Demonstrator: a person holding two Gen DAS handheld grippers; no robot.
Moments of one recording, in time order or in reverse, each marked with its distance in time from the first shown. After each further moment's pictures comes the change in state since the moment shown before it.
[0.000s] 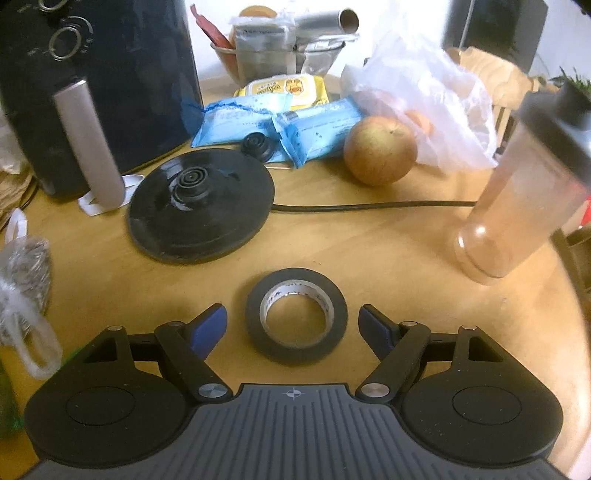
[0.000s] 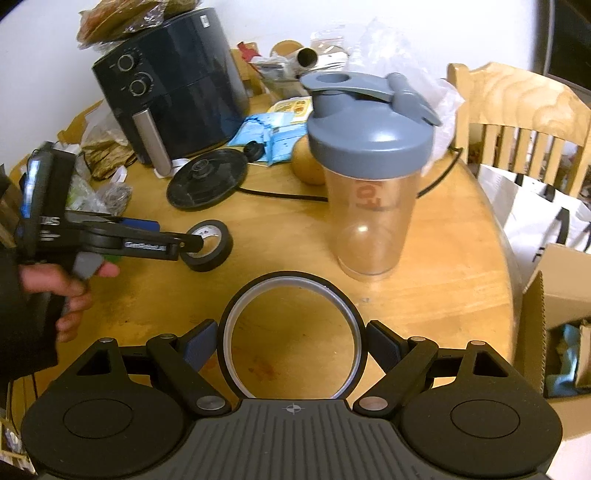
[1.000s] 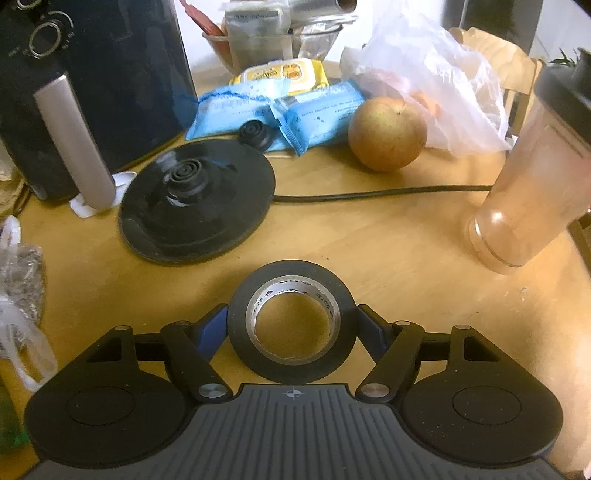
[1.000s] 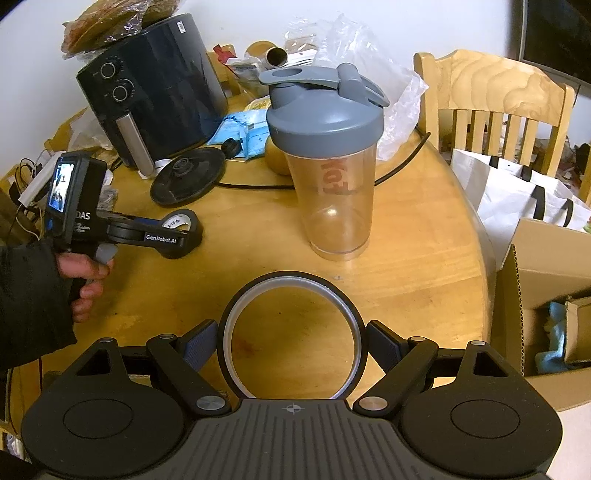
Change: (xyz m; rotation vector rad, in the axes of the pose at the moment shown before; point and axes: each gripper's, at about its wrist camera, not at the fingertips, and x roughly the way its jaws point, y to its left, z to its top) left arm 0.008 0.002 0.000 0.026 0.024 0.019; right arm -0.017 -0.013 -0.016 0.069 -0.003 -0.045
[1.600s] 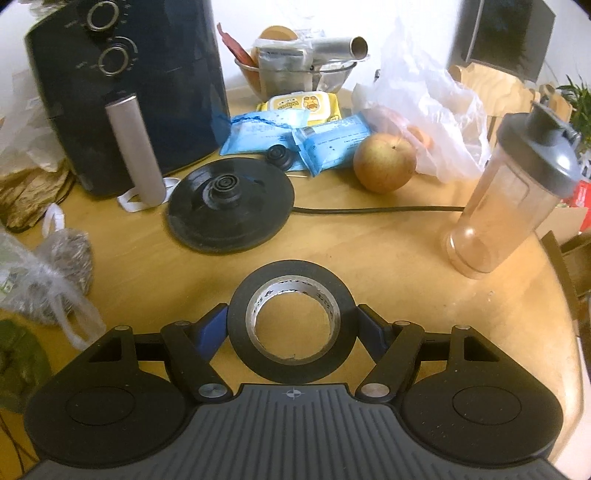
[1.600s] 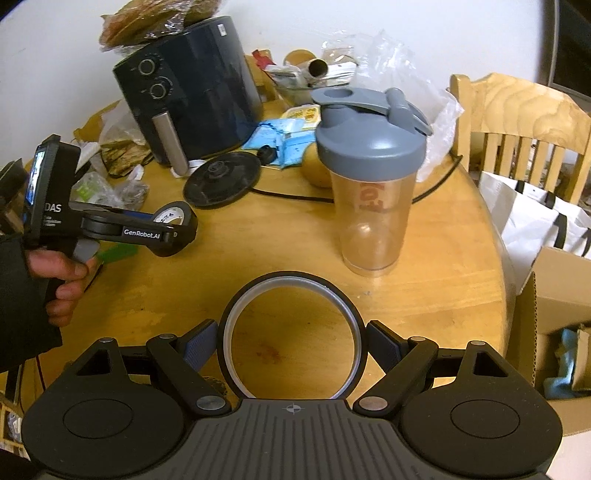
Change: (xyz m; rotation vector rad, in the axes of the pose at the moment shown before) left arm -0.066 0.008 -0.014 -0.074 -0.038 0.026; right arm -0.010 0.018 0.007 -0.068 -0.020 0.057
